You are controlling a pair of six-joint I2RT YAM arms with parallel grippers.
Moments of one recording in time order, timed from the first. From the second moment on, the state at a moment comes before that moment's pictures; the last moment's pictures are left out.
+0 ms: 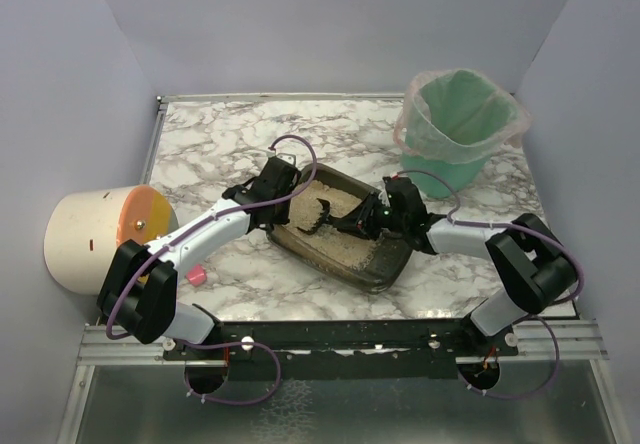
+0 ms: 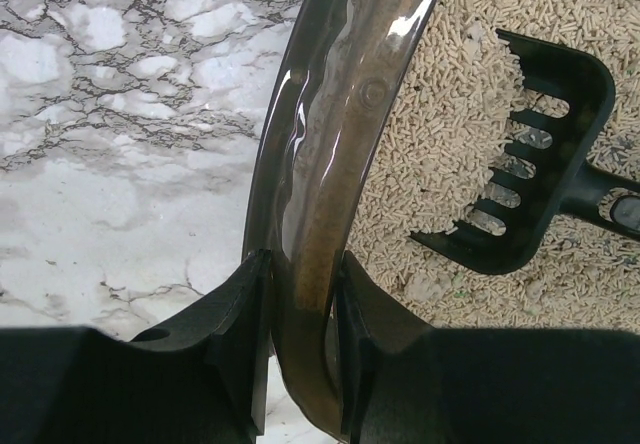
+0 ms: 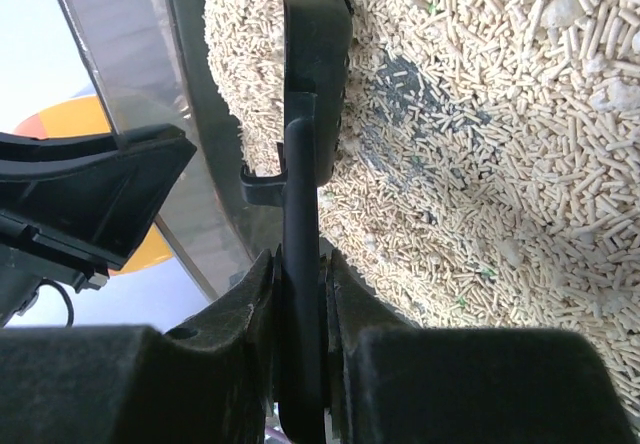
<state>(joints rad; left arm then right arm) -0.59 1.41 0.95 -0.50 -0.23 -0.33 0.60 1.57 0.66 0.32 -0.37 1.19</state>
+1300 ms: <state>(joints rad) -0.60 1.37 0.95 -0.45 -0.21 -0.36 0.55 1.03 0.13 0.68 -0.26 1.22</state>
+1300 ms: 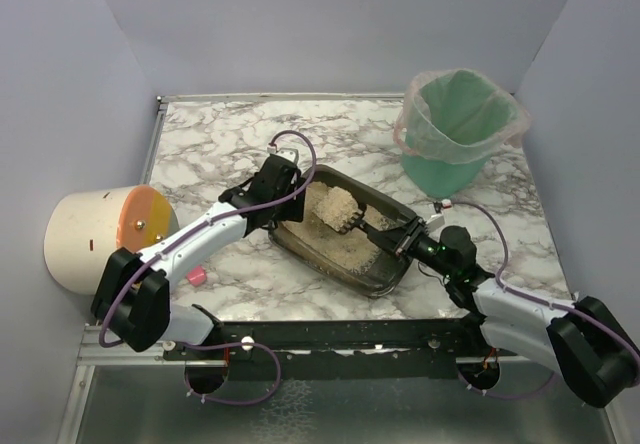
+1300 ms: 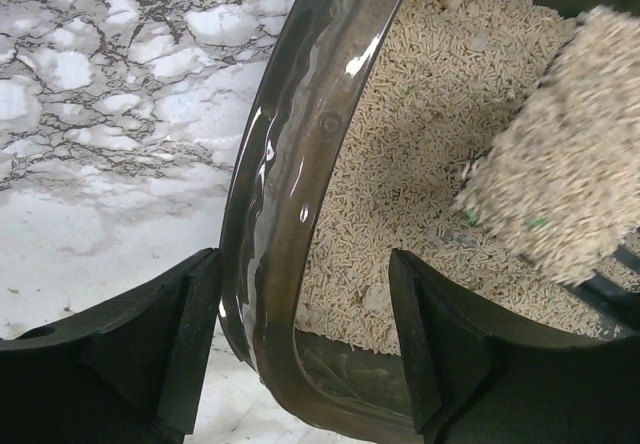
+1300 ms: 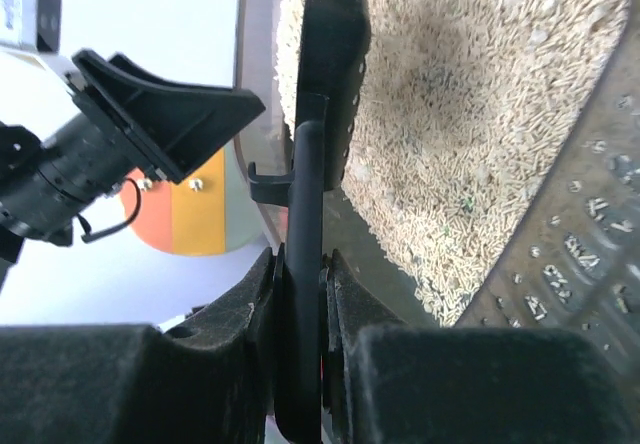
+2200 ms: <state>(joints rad) -0.60 1.21 0.91 -0.38 -0.26 -0.36 0.40 0.80 0.11 0.71 -0.45 1.38</state>
